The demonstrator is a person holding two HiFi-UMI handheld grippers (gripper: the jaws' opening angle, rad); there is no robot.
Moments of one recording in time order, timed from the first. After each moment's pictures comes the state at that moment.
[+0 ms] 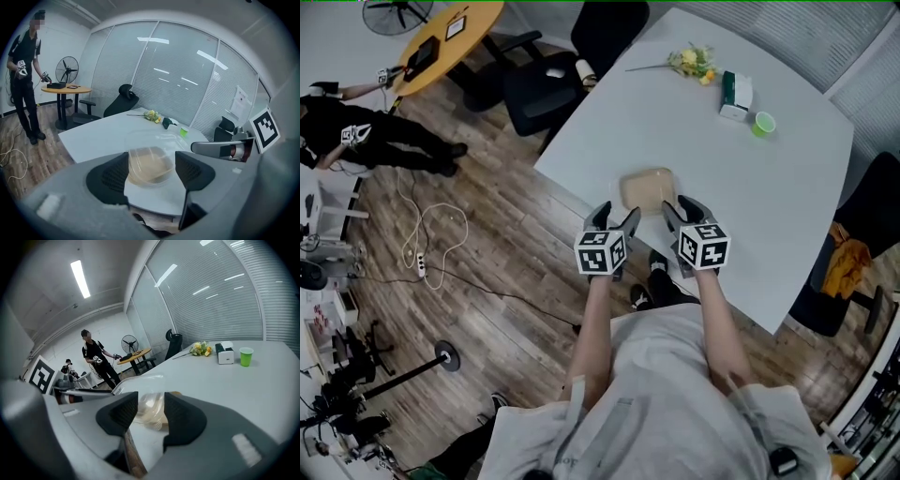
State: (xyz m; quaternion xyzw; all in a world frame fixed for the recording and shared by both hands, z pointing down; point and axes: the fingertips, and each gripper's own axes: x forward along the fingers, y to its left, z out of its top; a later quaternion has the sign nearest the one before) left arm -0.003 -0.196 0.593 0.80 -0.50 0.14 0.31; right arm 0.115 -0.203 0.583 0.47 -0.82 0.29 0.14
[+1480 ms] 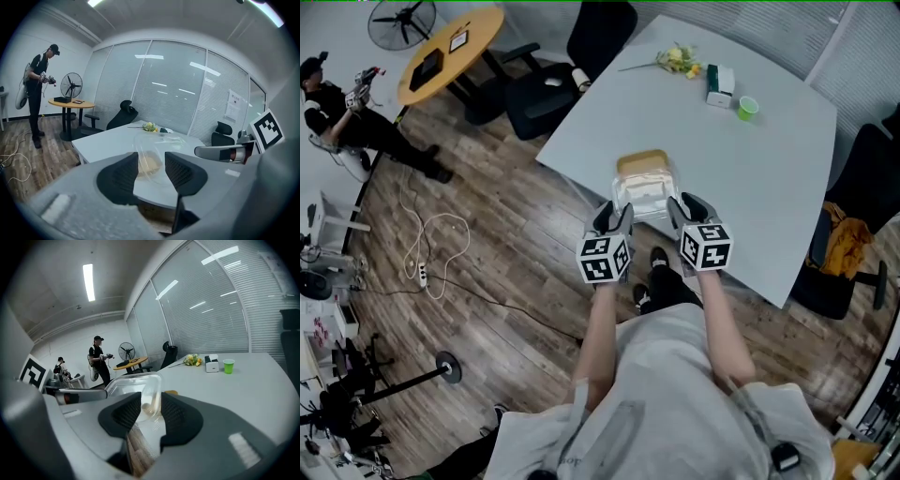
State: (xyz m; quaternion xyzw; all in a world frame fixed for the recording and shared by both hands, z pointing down) left arm -0.009 -0.112 0.547 0.81 -0.53 0.09 0.24; right arm 0.127 -0.119 0.544 0.52 -0.81 0.23 0.11
